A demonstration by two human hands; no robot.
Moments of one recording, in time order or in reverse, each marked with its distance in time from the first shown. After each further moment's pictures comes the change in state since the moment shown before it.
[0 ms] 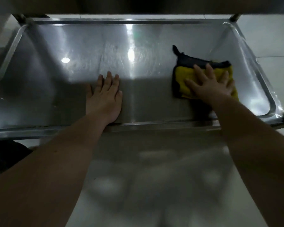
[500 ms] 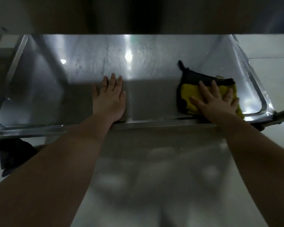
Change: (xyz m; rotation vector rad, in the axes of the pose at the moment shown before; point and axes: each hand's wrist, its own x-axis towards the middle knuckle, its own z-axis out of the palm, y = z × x) left_hand -0.008 0.011 0.000 -0.014 -0.009 0.003; right_hand -0.057 0.029 0.012 -0.036 -0.036 0.068
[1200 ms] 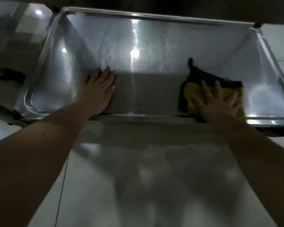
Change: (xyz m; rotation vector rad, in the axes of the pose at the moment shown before) left_hand -0.016 -0.104 -0.019 0.056 -0.006 0.133; right_hand -0.027 -0.055 0.018 -0.057 -0.001 0.004
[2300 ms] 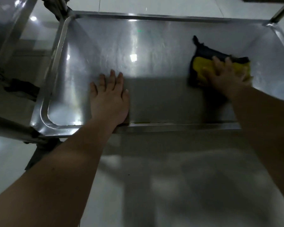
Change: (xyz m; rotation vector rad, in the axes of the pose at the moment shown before) left_hand -0.002 -0.003 0.006 -0.025 0.069 -0.171; right_hand 0.083 -0.057 -0.019 0.145 0.072 0.025
